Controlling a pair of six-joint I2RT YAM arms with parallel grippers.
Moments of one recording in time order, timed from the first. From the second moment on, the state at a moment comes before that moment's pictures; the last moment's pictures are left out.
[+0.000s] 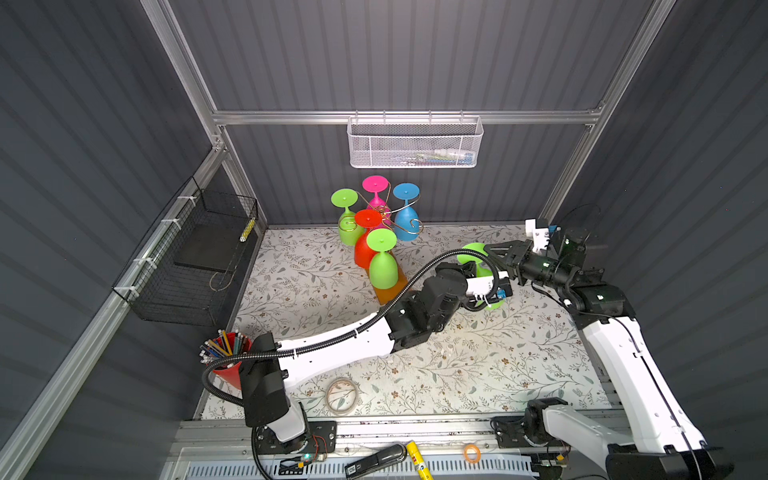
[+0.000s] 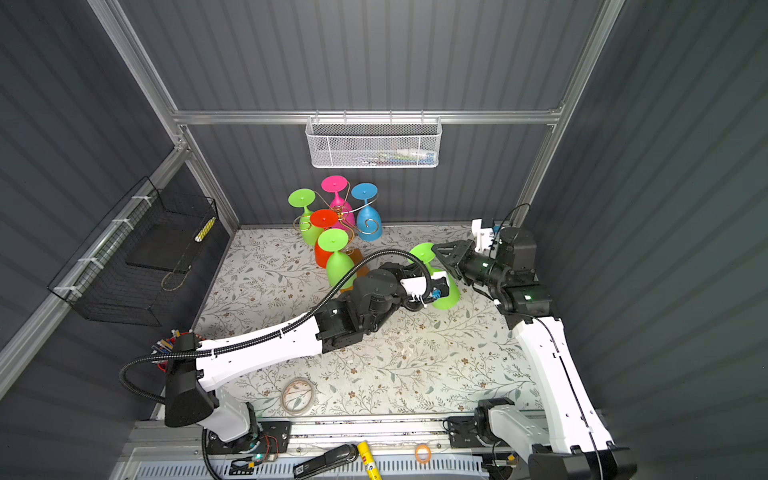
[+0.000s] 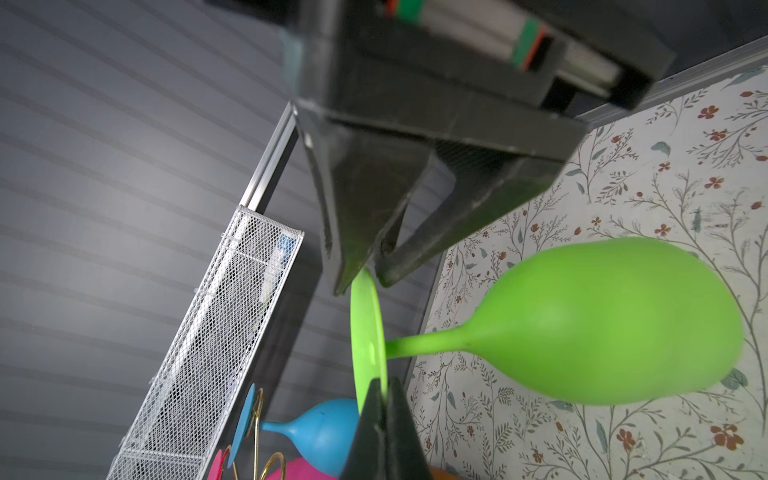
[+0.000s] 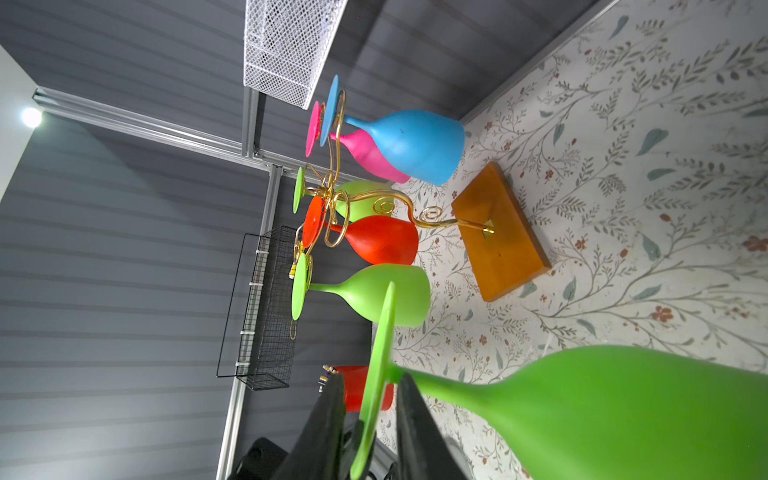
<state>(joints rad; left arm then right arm) -1.18 1.63 1.46 0.02 -0.51 0.92 0.10 1.06 1.19 -0.47 -0.67 0.98</state>
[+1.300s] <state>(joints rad) -0.97 1.71 1.85 -0.45 -0.24 0.06 -0.07 0.76 1.22 -0.59 -0.44 0.65</state>
